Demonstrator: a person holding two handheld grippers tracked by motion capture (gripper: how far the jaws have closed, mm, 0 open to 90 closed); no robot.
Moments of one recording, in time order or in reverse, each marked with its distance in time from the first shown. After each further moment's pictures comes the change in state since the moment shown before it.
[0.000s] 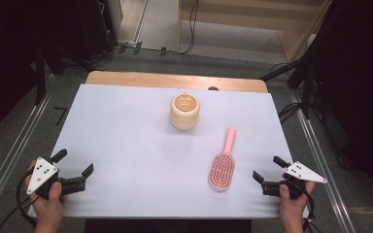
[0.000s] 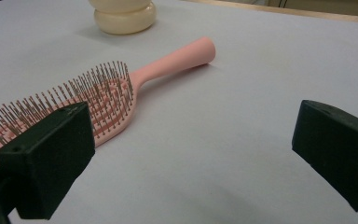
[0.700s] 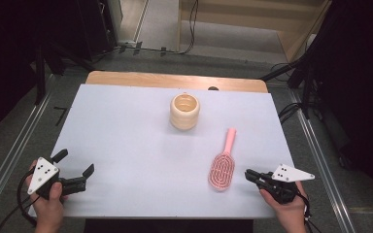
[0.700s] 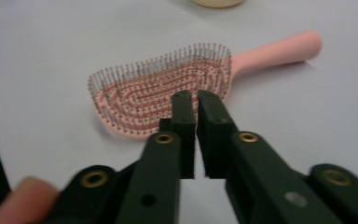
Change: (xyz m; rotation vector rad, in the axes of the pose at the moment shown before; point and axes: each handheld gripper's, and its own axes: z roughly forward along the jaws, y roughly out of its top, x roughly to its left) left arm -0.001 0.000 0.001 0.003 -0.010 0.010; right arm 0.031 0.018 0.000 0.143 0.252 -0.174
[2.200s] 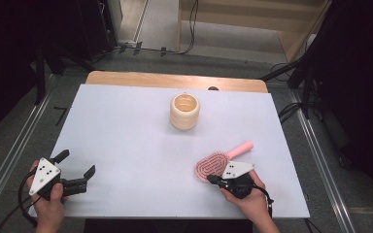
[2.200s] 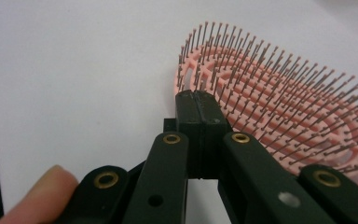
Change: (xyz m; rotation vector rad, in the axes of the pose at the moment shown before) left arm -0.003 -0.001 0.000 0.005 -0.013 0.021; right arm 0.051 0.041 0.092 0.204 0.143 -0.171
